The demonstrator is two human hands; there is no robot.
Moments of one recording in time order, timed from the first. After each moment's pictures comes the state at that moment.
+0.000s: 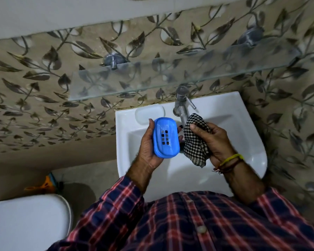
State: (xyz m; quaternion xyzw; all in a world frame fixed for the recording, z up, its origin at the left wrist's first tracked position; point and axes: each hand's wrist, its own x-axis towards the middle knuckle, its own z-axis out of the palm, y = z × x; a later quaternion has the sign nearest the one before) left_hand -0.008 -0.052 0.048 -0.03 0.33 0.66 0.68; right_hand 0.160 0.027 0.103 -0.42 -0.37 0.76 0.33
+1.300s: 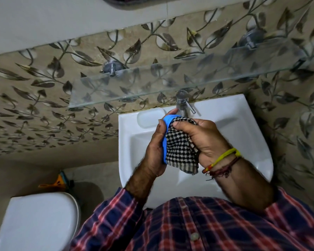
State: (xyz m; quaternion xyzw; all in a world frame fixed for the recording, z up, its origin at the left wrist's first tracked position) left_hand 0.033 -0.049 0.128 0.17 0.46 0.66 0.57; right_hand 0.129 0.013 0.191 -0.45 -0.33 0.79 0.25
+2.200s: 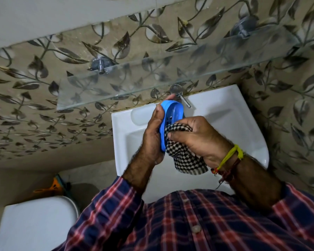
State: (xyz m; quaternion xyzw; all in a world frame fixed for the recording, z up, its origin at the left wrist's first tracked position) left_hand 0.022 -0.029 0.139 0.19 0.45 0.66 0.57; right_hand 0.137 0.014 0.182 -0.42 -0.56 0.69 0.18
